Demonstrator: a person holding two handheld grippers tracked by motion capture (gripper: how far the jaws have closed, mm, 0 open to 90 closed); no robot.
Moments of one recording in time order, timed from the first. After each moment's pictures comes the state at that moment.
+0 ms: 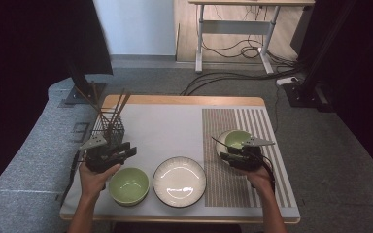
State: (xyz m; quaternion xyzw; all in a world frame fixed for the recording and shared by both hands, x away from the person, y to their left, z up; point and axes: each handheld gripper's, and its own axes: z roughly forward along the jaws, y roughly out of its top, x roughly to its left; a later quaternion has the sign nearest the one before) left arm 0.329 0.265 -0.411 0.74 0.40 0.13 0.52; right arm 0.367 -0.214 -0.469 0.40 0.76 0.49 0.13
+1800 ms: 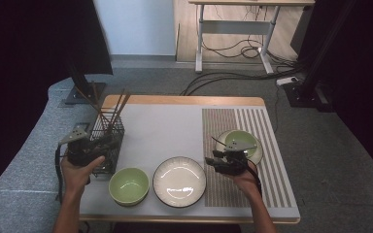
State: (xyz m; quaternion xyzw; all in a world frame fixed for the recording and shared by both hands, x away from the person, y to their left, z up) left arm 0.335 0.308 -0.389 0.72 0.43 0.17 0.52; right arm 0.359 -0.168 -0.473 0.36 0.79 0.49 0.13
